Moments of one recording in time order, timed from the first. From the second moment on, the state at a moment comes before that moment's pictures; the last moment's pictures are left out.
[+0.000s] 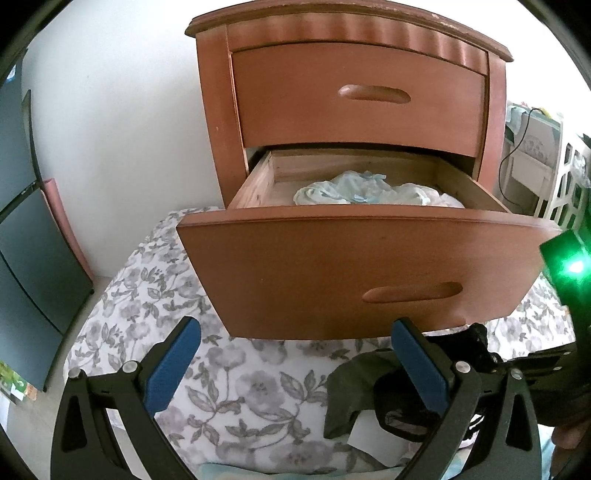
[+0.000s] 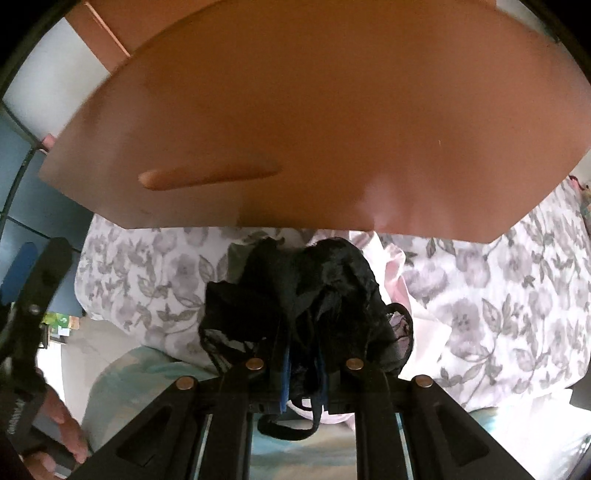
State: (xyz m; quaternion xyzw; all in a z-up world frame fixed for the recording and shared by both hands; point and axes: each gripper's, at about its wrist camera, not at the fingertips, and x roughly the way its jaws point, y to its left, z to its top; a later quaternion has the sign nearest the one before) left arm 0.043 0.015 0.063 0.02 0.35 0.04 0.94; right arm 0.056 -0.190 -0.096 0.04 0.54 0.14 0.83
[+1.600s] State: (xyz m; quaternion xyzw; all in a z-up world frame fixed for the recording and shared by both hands) left arm 0.047 0.015 0.058 0.02 0.37 0.05 0.93; right arm 0.045 -0.199 -0.077 0.01 0.50 0.09 0.86
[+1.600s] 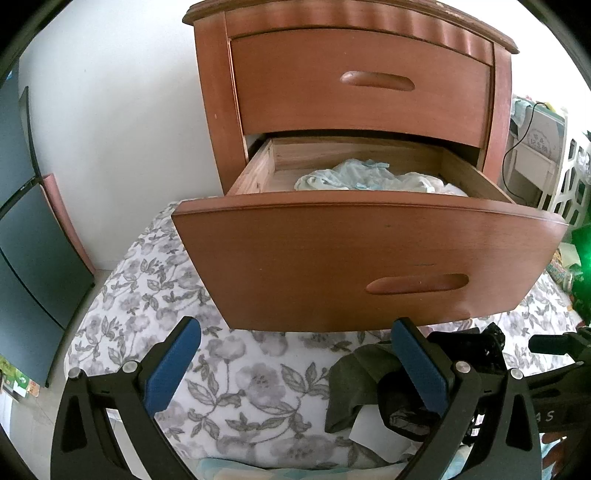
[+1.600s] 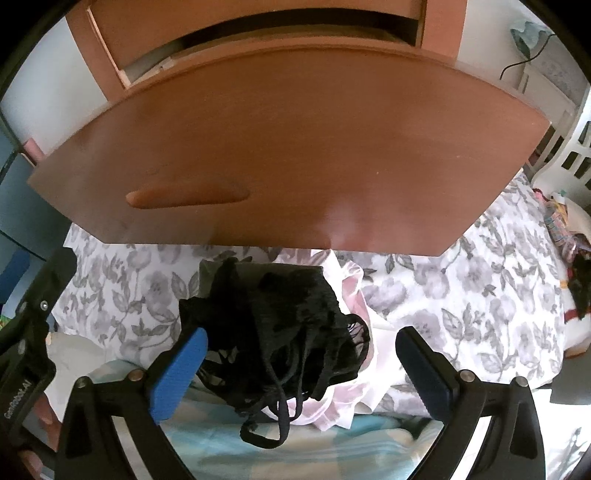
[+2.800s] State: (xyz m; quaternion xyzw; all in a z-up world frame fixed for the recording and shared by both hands) left arm 0.059 0.027 0.046 -0.01 0.40 0.06 0.91; right arm 0.043 -0.230 0.067 -0.01 0.41 0.12 0.90
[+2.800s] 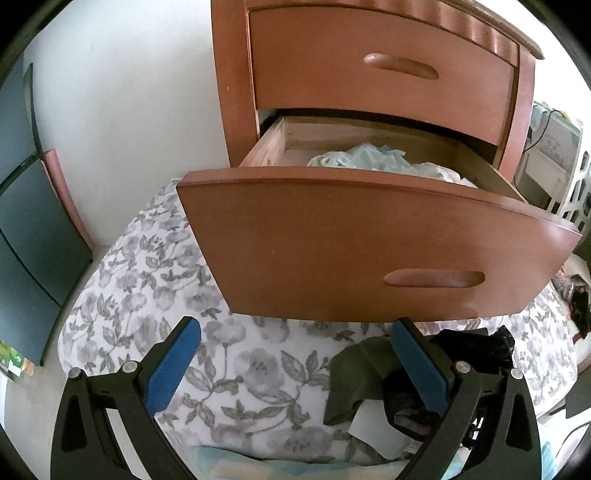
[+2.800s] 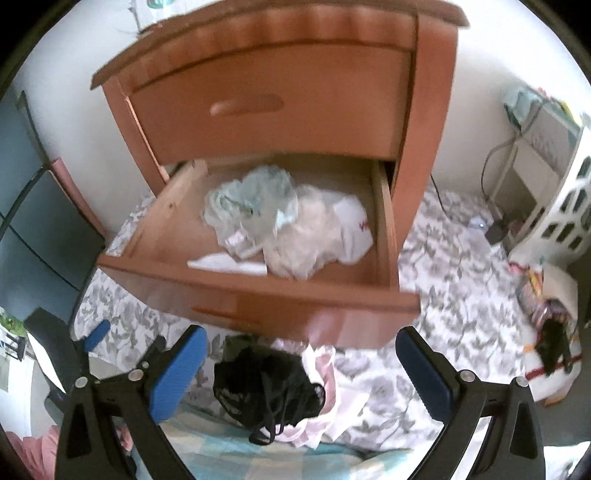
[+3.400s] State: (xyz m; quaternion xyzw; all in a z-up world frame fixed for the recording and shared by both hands) left arm 0.068 0.031 0.035 -0.02 0.42 0.06 0.90; right arm 0.124 -0.191 0.103 -0.04 0.36 0.18 0.91
